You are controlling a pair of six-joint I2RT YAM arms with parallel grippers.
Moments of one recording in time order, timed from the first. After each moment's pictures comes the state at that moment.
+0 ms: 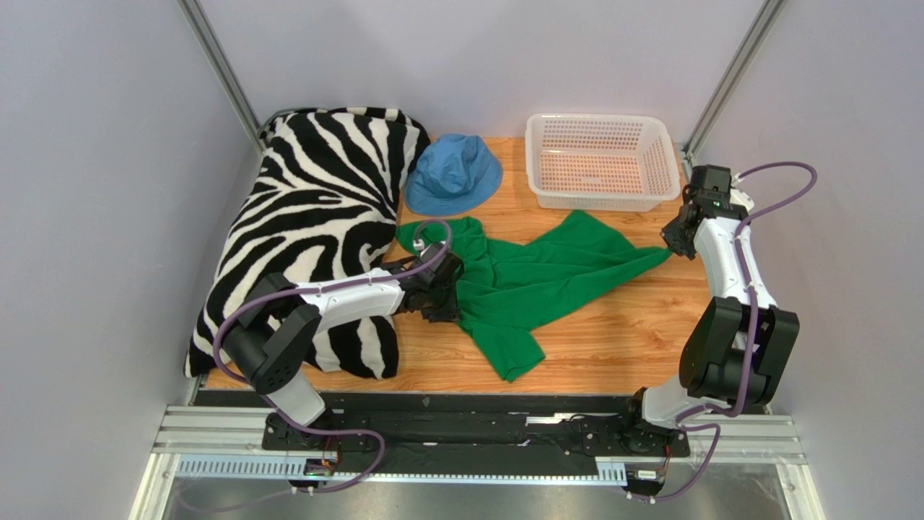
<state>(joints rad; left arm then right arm) -0.78 1.63 0.91 -0.34 -0.03 -0.85 -0.25 1.52 1.24 -0.70 0.23 0.66</state>
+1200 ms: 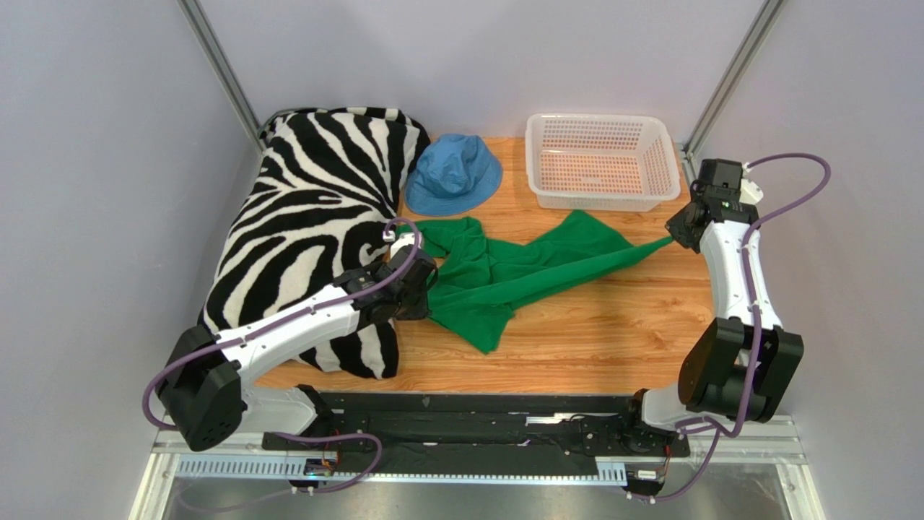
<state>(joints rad) -0.80 1.28 0.87 -0.57 -0.27 -0.74 -0.25 1.44 1.27 -0.72 0.20 0.63</state>
